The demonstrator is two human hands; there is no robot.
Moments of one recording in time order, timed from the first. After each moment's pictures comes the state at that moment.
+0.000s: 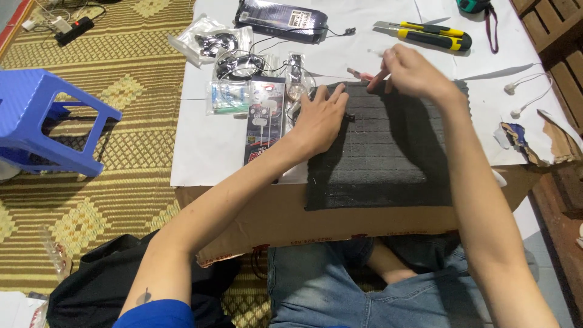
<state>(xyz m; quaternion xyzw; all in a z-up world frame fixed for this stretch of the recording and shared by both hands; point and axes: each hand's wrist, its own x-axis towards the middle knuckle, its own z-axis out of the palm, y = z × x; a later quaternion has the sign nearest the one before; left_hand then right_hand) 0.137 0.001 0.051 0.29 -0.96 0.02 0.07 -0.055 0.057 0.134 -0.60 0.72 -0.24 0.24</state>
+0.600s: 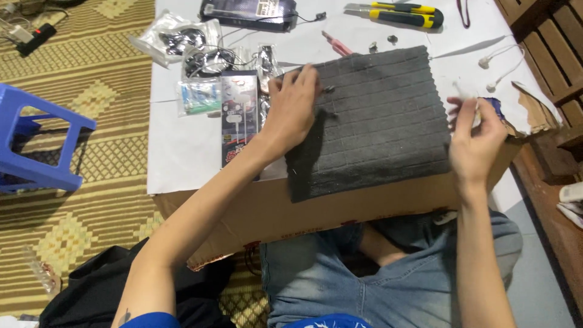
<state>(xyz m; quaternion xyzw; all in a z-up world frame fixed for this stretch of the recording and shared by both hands) 0.152 0.017 0.075 0.29 -0.93 -0.06 0.22 -0.086 0.224 0.042 -0.46 0.66 -0.59 -0.01</state>
